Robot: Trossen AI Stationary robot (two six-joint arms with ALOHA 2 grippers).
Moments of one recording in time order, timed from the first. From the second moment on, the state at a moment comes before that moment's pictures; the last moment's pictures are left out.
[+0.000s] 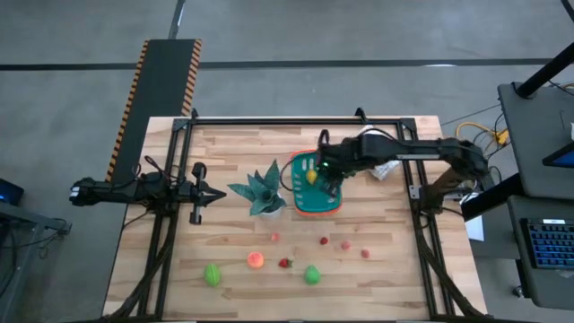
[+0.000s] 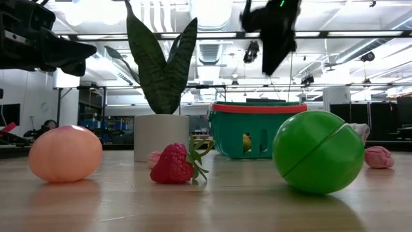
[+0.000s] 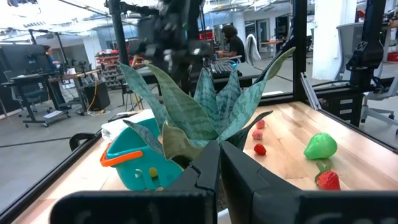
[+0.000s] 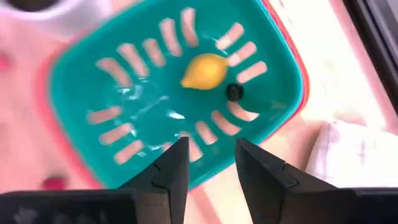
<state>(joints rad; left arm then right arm) -0.07 0.05 0.03 0.02 -0.06 0.14 -0.06 1.68 1.44 -1.11 0.21 0.36</state>
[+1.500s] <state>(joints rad) -0.07 0.05 0.03 0.02 -0.06 0.14 0.78 1.68 1.37 -1.15 0.17 0.94</state>
